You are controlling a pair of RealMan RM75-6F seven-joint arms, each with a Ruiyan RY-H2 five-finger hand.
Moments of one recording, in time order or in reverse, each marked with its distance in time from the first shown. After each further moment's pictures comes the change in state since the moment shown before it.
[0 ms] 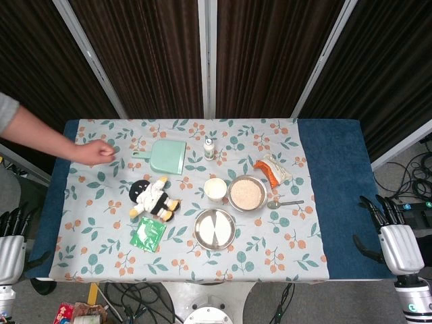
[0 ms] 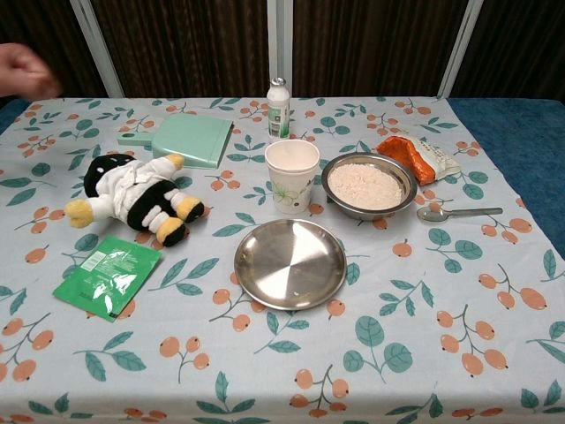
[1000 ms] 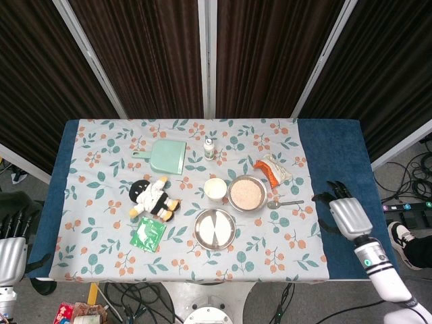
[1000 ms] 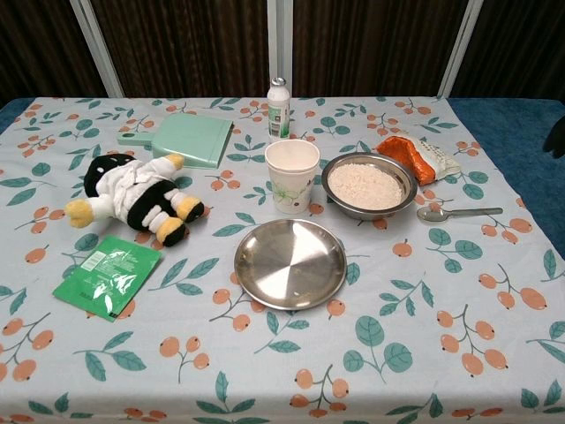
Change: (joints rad) left arm 0.003 -0.004 0.009 -0.008 -0.019 -0.023 0.029; right arm 0.295 -0.131 0.078 0.095 0.182 -0.480 -0.210
